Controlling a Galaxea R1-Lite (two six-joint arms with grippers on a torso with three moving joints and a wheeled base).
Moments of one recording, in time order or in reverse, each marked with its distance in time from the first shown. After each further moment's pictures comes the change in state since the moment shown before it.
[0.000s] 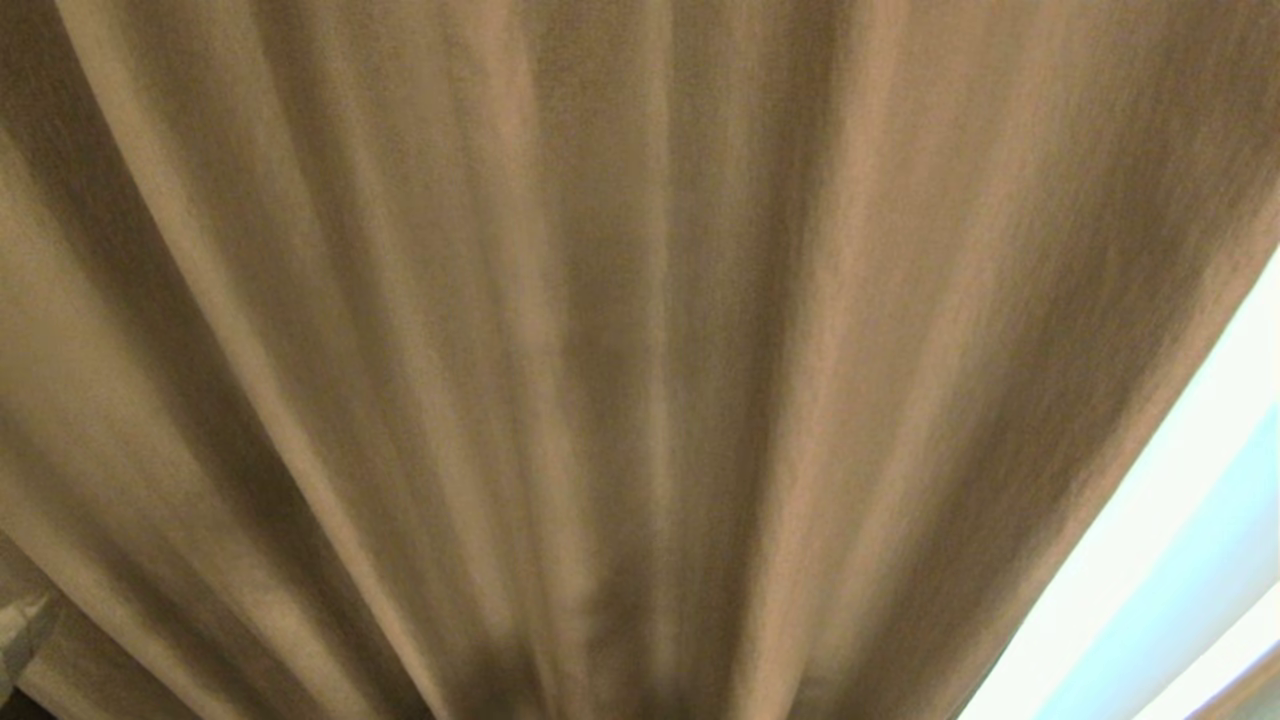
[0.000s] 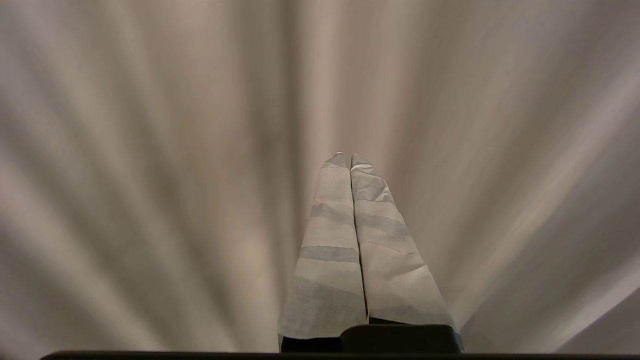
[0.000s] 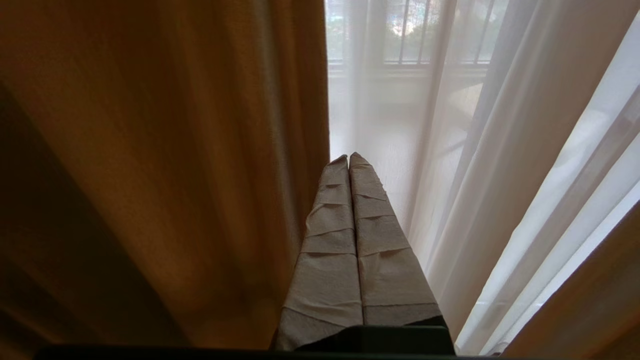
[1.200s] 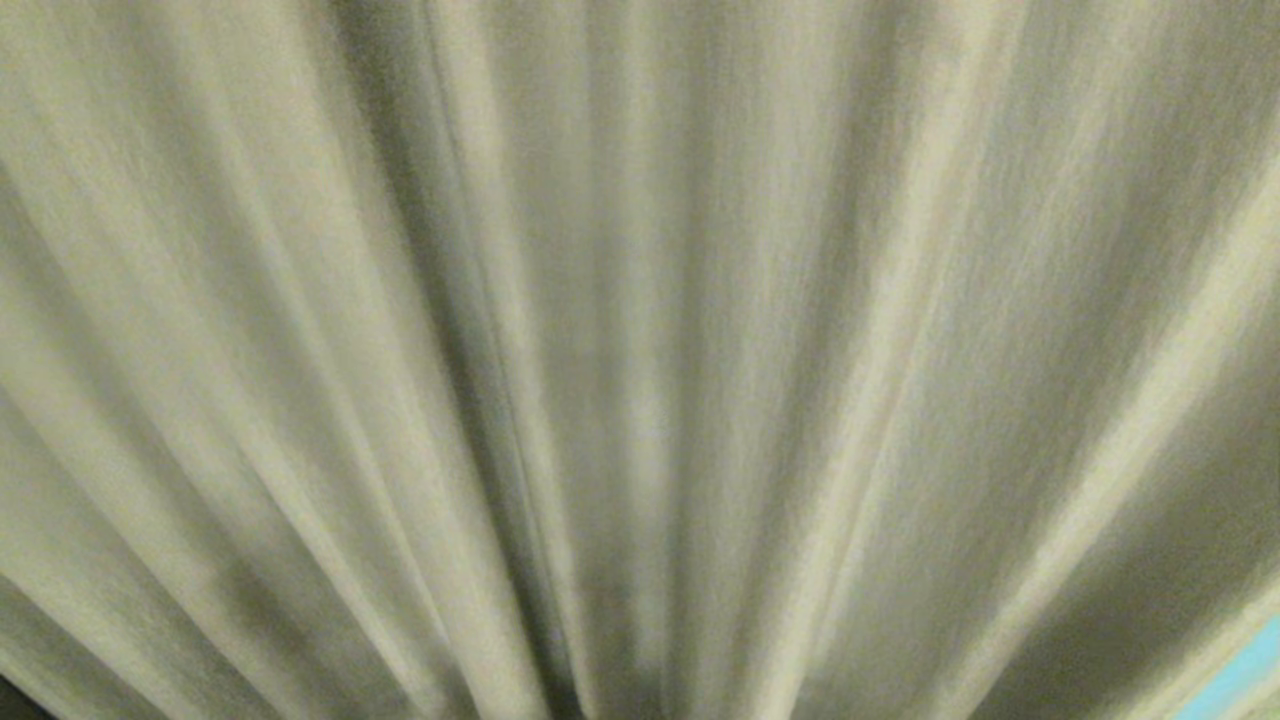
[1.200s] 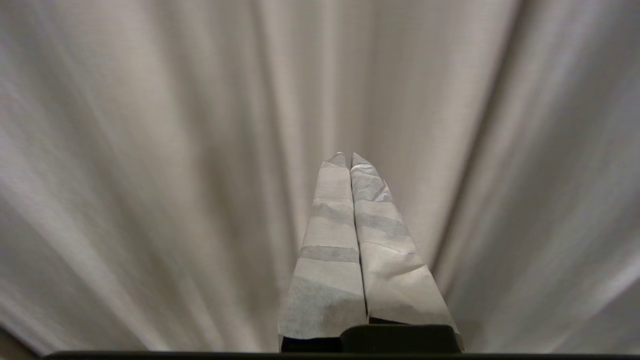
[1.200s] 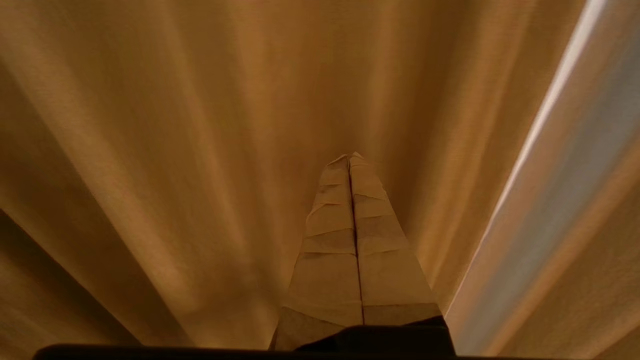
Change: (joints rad) left arm -0.005 -0.436 0.184 0.210 0.017 0.035; right arm 0.000 0.000 0.000 0.000 0.000 -0.001
